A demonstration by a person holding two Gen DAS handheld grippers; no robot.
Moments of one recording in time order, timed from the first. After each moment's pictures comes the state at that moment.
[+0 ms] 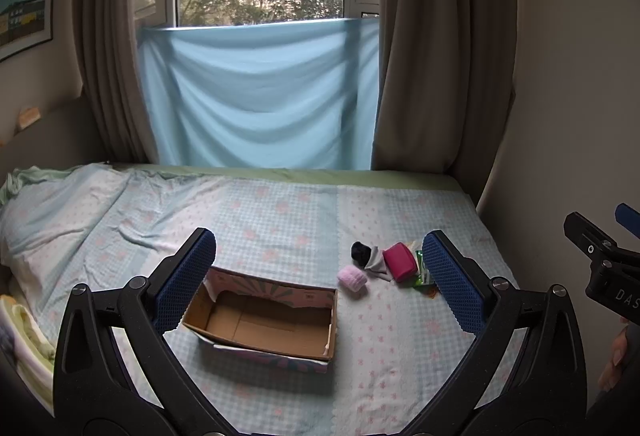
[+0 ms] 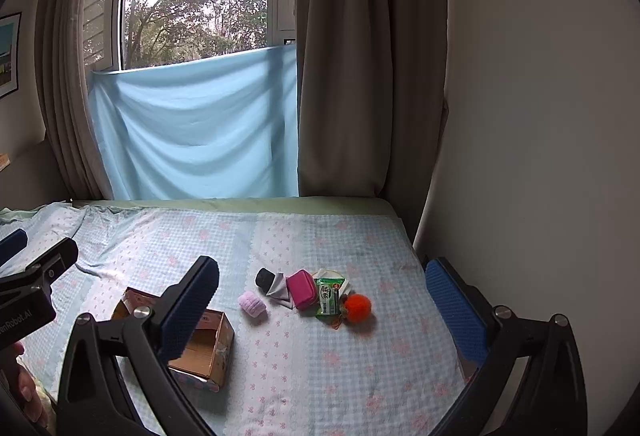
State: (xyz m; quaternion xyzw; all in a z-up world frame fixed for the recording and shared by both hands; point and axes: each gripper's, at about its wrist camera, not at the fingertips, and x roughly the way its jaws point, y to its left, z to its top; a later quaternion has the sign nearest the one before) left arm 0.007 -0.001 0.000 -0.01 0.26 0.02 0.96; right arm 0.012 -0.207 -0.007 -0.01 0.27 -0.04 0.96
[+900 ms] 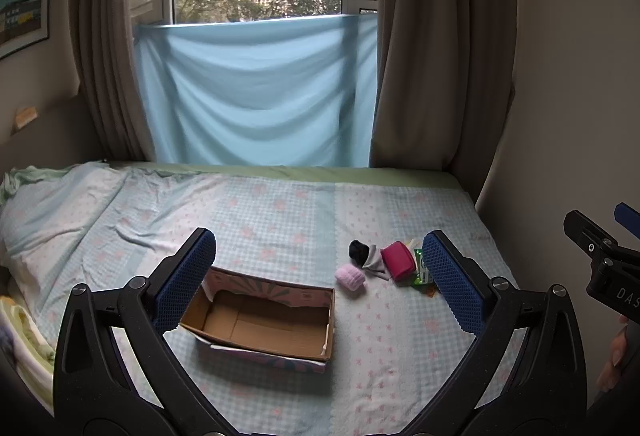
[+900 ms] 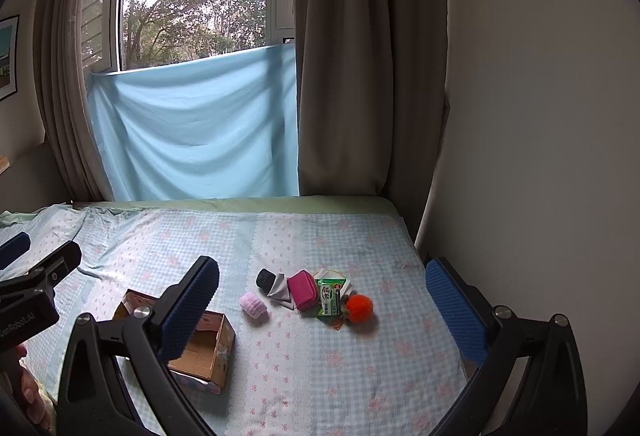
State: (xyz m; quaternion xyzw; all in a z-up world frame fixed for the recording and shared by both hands) left arm 0.014 -0.001 -0.001 -0.01 0.27 0.02 0.96; right arm 0.016 -0.210 -0.004 0.00 0.27 -0.04 0.96
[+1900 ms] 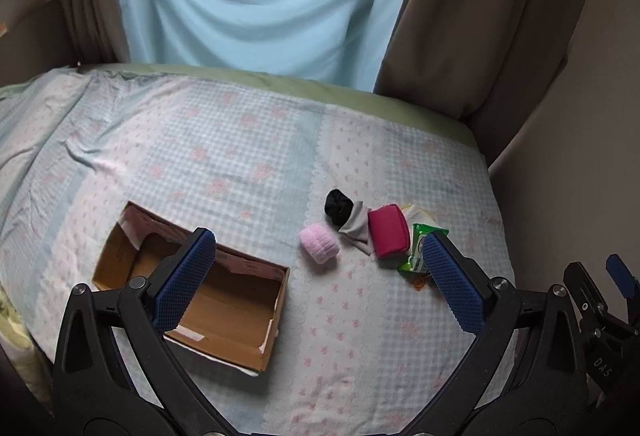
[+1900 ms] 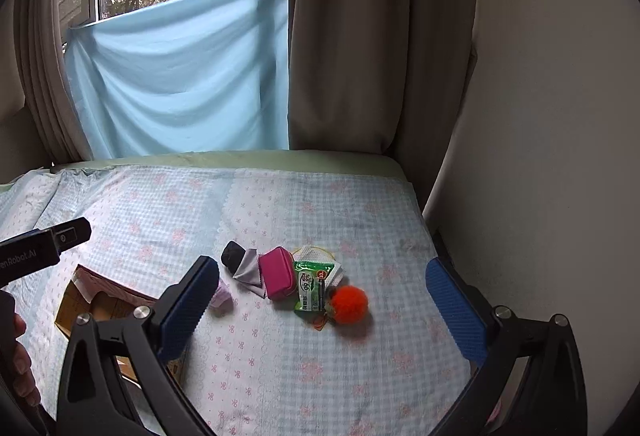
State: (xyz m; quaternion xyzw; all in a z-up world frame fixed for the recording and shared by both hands) left arm 0.215 -0.037 -0.141 -0.10 0.43 0.03 0.90; right arm 0.141 -0.250 -0.097 -0.02 0.35 -0.03 0.94
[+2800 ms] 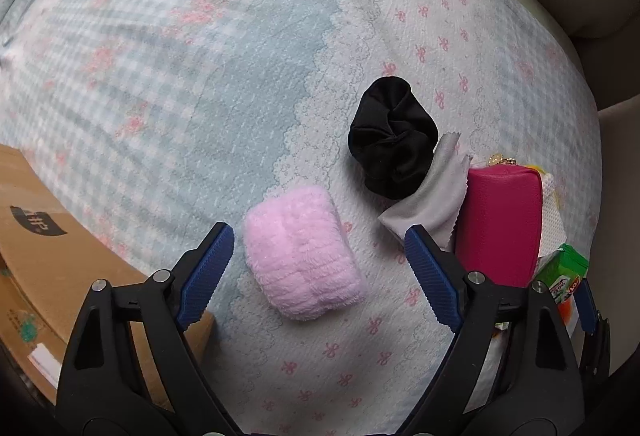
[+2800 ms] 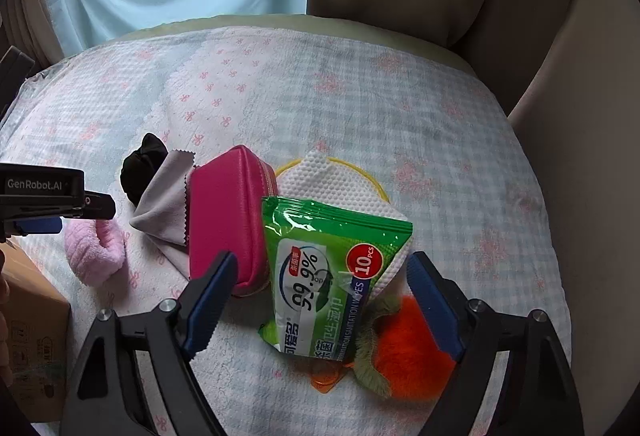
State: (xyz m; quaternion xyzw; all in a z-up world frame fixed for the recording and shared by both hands) left arm 0.408 -0.052 -0.443 -0.16 0.64 0.07 0.75; right arm 0.336 -0.260 -0.383 -0.07 0.49 0.01 0.87
